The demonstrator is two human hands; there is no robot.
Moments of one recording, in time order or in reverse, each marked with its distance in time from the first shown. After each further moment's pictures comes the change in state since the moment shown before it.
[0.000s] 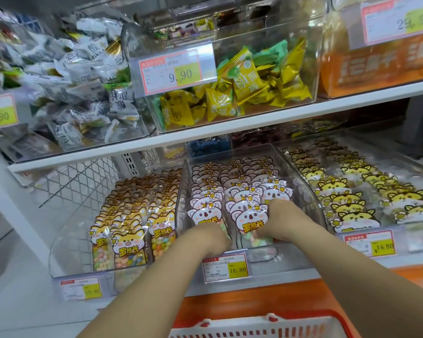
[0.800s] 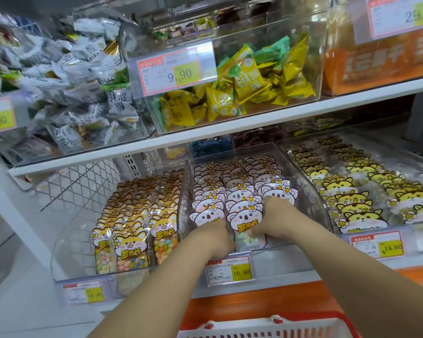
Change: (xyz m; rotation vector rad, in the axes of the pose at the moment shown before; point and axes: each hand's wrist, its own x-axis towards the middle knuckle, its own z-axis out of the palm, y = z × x) left_hand 0.003 0.001 0.001 -0.059 0.058 0.030; right_hand 0.006 -0.010 0.001 0.099 -0.009 -0.077
